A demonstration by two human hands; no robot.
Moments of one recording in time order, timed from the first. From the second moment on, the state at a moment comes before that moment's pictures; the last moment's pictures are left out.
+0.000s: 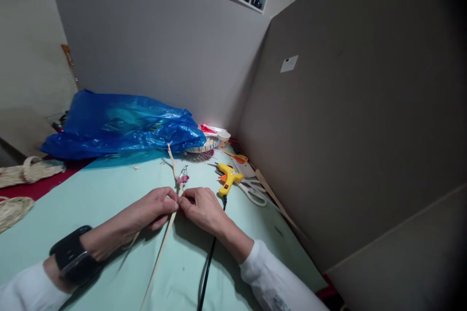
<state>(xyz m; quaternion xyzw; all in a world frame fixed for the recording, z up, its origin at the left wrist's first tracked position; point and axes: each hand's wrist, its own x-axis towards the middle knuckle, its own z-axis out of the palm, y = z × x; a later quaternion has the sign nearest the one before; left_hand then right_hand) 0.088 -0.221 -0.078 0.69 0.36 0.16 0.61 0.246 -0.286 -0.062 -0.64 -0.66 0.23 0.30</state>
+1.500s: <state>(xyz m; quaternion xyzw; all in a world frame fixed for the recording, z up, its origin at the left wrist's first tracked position) 0.098 -0.250 -0.050 0.79 0.46 0.25 0.30 0.248 -0.285 -0.078 -0.55 -0.43 0.55 0.46</state>
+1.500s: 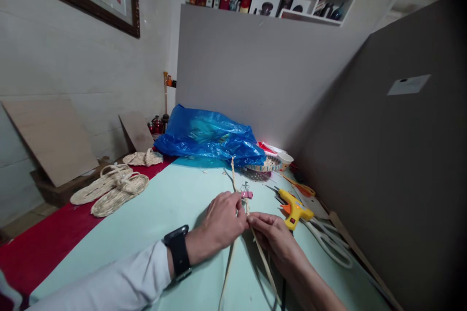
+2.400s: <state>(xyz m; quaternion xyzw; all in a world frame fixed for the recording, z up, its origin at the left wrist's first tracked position) 0.104 -0.243 -0.076 0.70 0.45 0.25 0.49 0.245 -0.299 -0.062 -0.69 -0.70 0.14 0.17</state>
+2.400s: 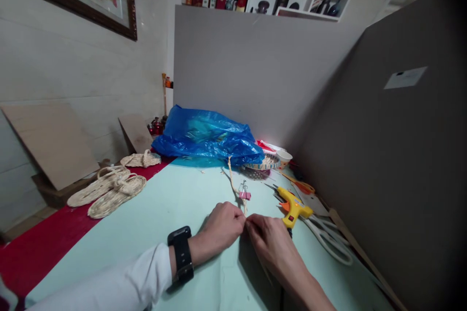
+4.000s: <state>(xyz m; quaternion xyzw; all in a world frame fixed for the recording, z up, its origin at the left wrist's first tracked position) 0.084 -0.233 -0.078 0.76 0.39 0.22 0.47 0.249 -0.290 -0.074 -0.64 -0.59 0.32 0.38</state>
